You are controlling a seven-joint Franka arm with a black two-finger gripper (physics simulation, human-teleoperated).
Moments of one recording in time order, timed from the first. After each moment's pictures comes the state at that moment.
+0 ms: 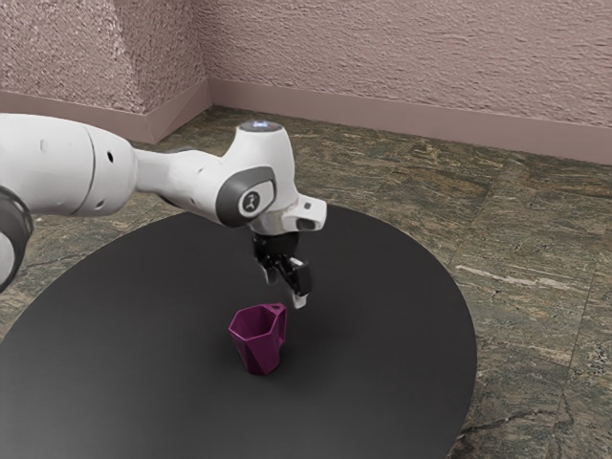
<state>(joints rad) -0.07 0.40 -0.13 -1.79 0.01 2.13 0.23</state>
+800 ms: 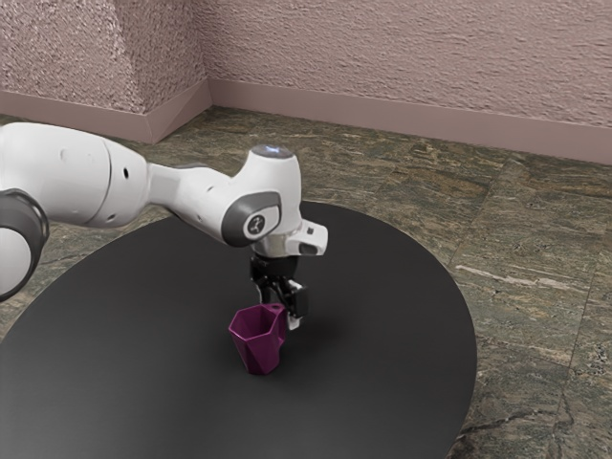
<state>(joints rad) -0.07 0.45 -0.13 -1.81 0.09 2.13 0.16</state>
